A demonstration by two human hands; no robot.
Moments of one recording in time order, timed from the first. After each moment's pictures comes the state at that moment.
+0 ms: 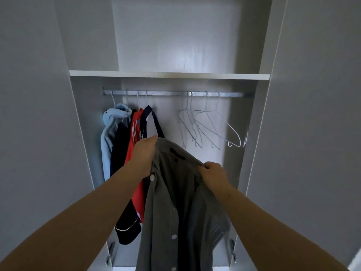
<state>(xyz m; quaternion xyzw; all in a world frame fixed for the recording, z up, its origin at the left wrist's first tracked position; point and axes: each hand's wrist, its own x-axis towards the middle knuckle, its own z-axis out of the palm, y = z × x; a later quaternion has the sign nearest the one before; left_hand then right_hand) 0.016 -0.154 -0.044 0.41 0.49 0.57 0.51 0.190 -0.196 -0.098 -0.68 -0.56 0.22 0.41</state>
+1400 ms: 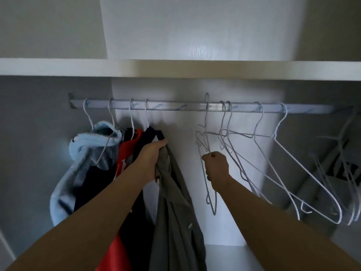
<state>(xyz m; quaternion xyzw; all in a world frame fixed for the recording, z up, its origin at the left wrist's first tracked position) 0.024 0.236 -0.041 0.34 0.48 0.54 0.60 0.183 0.241 -0.086 -0.61 -0.45 0.32 0.56</state>
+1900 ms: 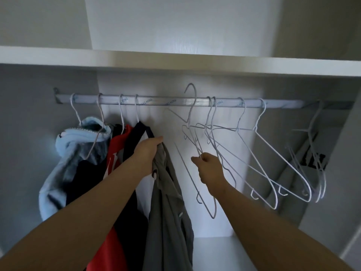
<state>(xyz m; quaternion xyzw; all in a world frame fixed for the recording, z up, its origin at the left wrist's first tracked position) 0.030 0.226 -0.044 0.37 0.48 0.51 0.61 0.184 0.192 -0.097 -0.58 -0.50 0.30 0.56</state>
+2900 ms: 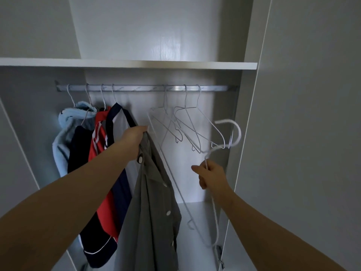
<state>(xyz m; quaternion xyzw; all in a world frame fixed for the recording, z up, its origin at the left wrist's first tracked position) 0.094 -0.012 -0.035 0.42 0.52 0.49 0.55 0.283 -0.114 -0.123 -0.54 -0.49 0.36 0.59</state>
